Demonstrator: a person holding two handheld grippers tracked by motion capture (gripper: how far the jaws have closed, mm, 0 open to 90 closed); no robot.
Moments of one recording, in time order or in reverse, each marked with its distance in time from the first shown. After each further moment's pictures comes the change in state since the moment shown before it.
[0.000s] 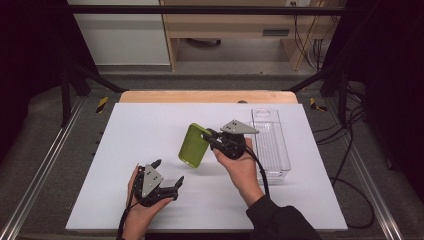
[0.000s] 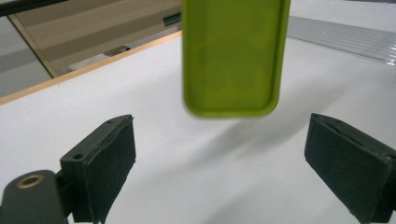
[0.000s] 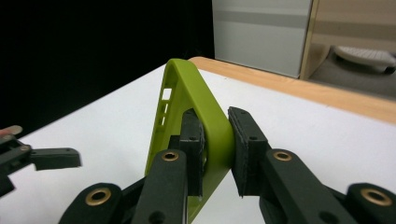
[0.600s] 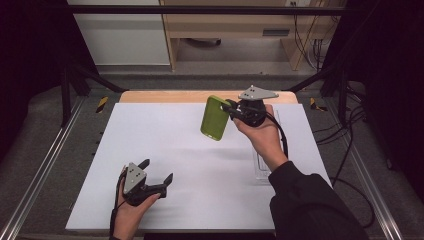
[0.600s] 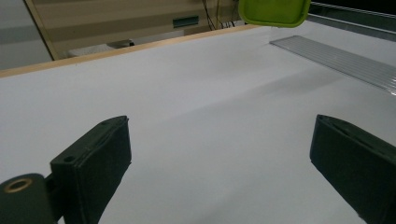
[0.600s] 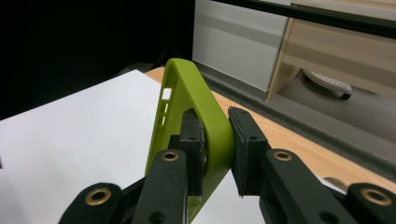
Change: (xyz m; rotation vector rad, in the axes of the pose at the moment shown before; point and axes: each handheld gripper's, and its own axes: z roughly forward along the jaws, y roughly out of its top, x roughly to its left) left arm 0.026 -0.009 -0.013 -0.048 0.000 -0.157; right arm -0.064 0.070 -0.015 0.028 -0.062 -0.145
